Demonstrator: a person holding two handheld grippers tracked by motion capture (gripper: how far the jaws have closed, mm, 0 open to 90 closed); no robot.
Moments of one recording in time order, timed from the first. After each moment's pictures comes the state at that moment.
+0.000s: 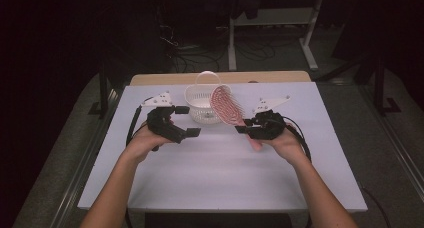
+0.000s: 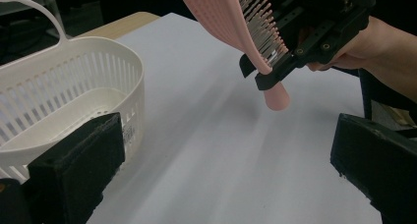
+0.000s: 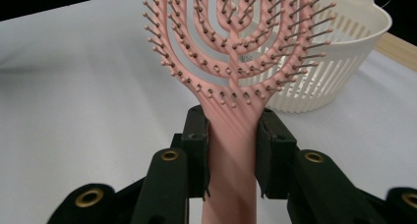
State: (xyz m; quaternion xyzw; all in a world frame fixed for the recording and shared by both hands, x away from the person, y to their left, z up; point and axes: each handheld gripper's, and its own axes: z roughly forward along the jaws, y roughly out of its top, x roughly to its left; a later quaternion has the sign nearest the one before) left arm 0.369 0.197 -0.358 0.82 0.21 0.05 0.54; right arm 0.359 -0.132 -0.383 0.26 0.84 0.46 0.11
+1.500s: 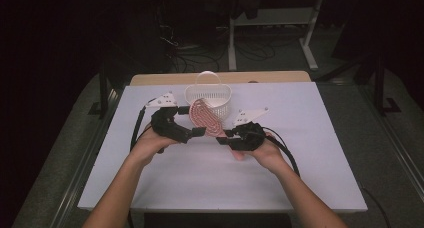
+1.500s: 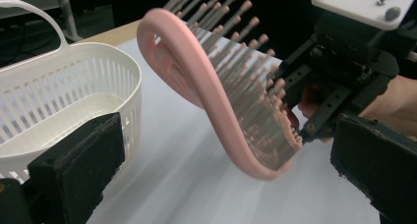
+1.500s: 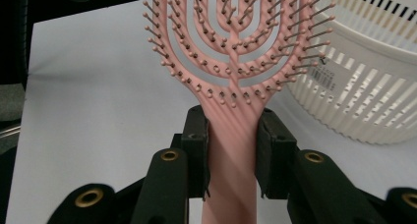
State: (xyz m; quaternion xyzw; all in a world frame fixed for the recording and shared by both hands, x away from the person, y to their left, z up) left arm 0.362 0.182 -0.356 0.80 0.23 0.06 0.54; right arm 0.343 -0.083 -0.402 0.22 0.85 0.48 0.09
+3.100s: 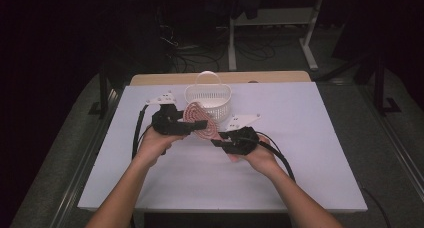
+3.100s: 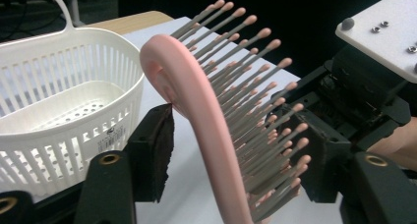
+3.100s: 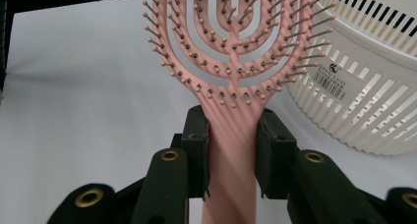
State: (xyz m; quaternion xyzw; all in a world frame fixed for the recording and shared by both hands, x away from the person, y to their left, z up) left arm 0.365 0.183 -0.358 0.79 0.28 0.03 0.54; right arm 0.335 -0.066 -0.409 0.22 0.85 0.47 0.12
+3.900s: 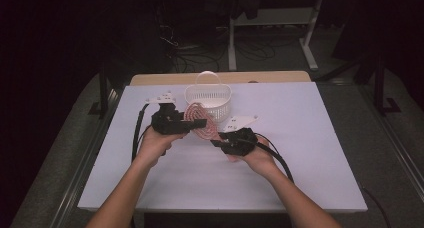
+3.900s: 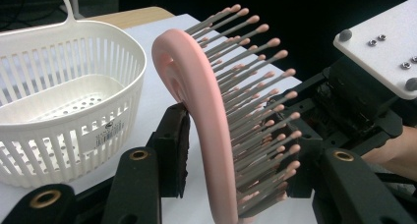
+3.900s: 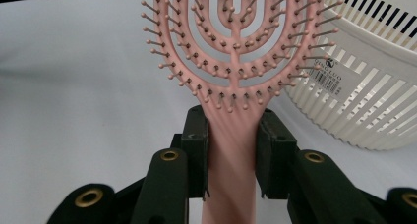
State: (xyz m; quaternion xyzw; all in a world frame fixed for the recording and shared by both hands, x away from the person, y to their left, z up) left arm 0.365 0.183 -0.358 0.79 0.30 0.02 0.54; right arm 0.334 -0.061 -0.412 0.22 0.85 0.46 0.14
